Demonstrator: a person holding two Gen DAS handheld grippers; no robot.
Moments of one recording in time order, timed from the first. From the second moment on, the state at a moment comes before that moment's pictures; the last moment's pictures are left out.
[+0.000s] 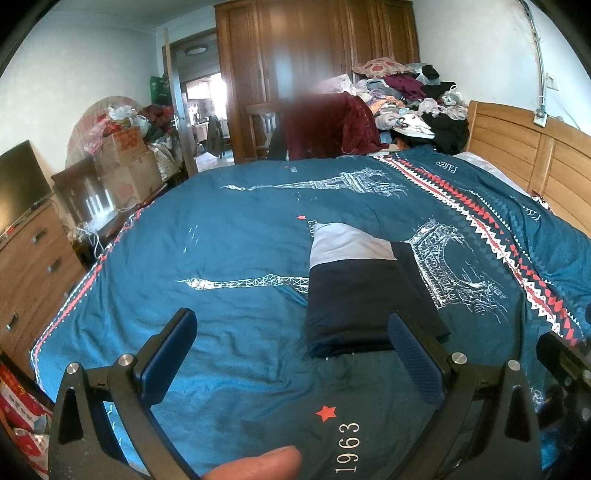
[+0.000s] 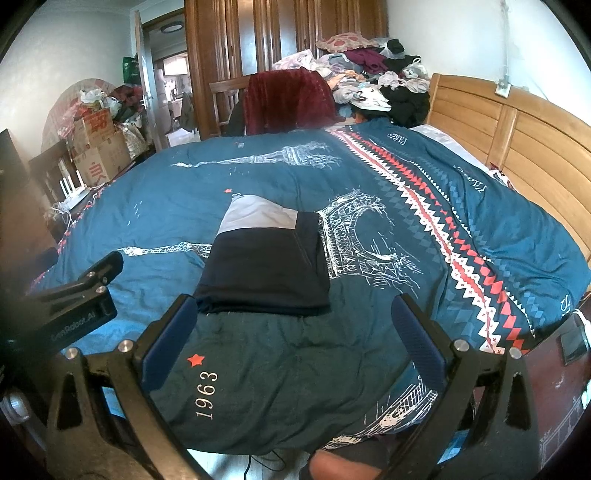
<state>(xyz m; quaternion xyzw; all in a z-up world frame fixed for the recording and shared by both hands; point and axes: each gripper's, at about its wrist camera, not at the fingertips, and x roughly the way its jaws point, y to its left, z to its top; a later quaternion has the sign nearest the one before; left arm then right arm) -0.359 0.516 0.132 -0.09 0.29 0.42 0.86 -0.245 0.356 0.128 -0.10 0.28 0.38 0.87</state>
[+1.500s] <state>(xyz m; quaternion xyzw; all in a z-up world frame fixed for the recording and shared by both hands) -0.361 0.512 0.113 -0.10 0.30 0.41 0.85 -0.232 0.354 0.121 -0.13 0.29 0.36 0.88</state>
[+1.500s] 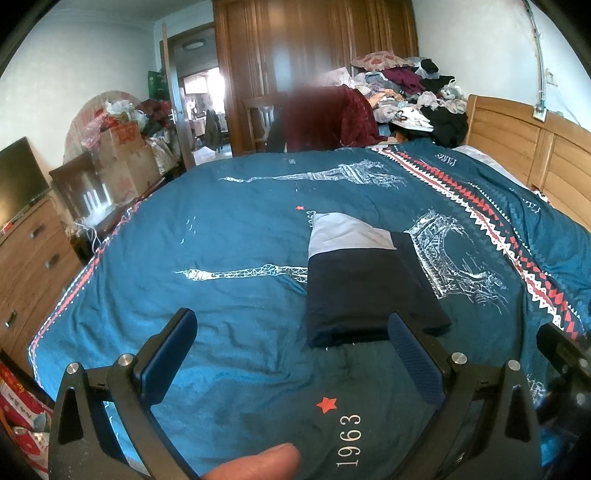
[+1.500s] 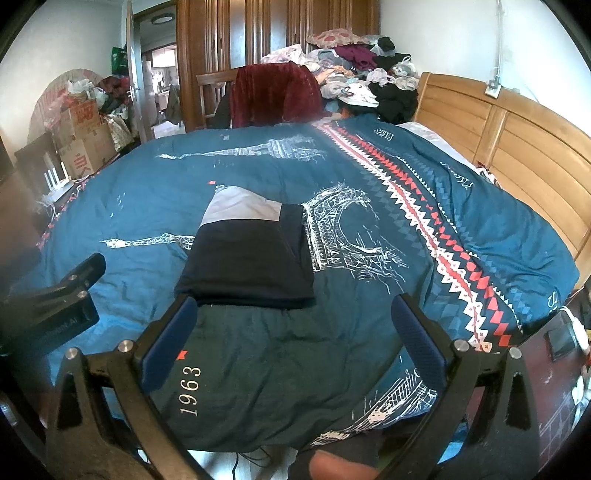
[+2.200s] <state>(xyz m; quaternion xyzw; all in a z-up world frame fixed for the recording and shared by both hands) -0.362 0.517 0.114 -0.09 0.30 0.41 0.86 -0.232 0.359 0.116 -0.13 0.29 0.36 0.88</state>
